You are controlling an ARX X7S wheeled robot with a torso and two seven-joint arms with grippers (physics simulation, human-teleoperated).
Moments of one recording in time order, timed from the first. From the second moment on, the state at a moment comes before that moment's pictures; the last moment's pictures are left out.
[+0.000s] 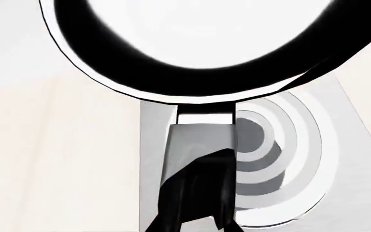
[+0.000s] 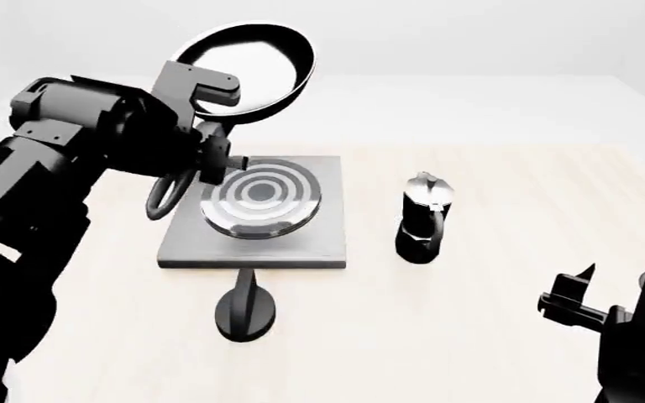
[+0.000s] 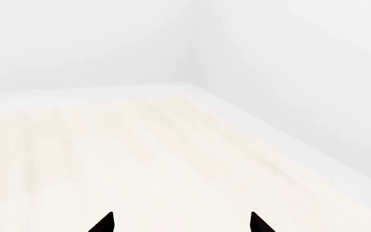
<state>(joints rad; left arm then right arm) -1.66 -0.21 1.32 -1.12 -1.26 -0.90 -0.15 0.15 0.31 0.26 -0.46 0.22 0.79 0.41</state>
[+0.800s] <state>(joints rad) -1.43 -0.03 0.60 -1.31 -0.33 -0.99 0.12 0.15 0.31 0.27 -0.46 0.24 0.79 0.41</state>
